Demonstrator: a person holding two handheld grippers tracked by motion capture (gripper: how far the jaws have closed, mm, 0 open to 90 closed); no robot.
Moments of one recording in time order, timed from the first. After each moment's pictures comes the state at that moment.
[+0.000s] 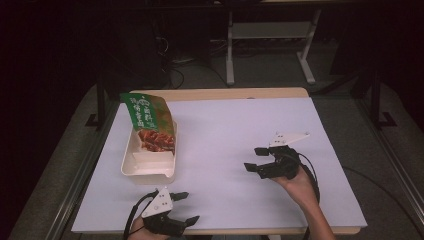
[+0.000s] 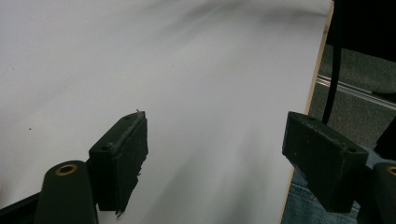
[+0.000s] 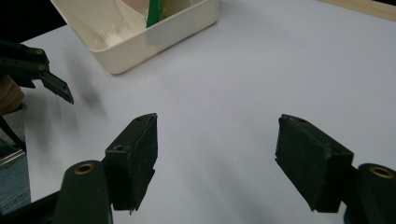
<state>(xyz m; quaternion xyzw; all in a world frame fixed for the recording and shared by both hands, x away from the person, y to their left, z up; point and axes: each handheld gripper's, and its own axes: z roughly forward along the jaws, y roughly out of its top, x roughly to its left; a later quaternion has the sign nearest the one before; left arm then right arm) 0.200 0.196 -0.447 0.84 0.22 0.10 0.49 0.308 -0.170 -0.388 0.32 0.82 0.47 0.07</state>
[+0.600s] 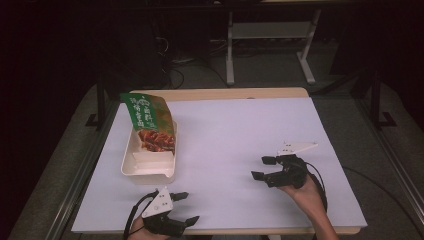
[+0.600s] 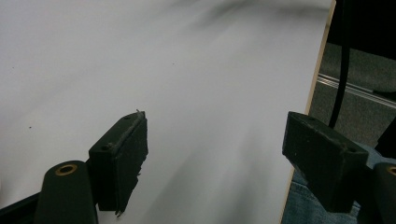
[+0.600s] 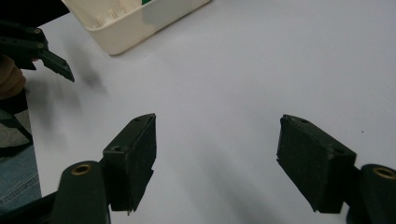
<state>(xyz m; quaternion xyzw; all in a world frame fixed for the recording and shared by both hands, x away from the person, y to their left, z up) 0.199 0.196 -0.448 0.84 0.22 0.10 0.48 0.292 -0.189 -0.407 0.34 0.82 0.46 0.05</state>
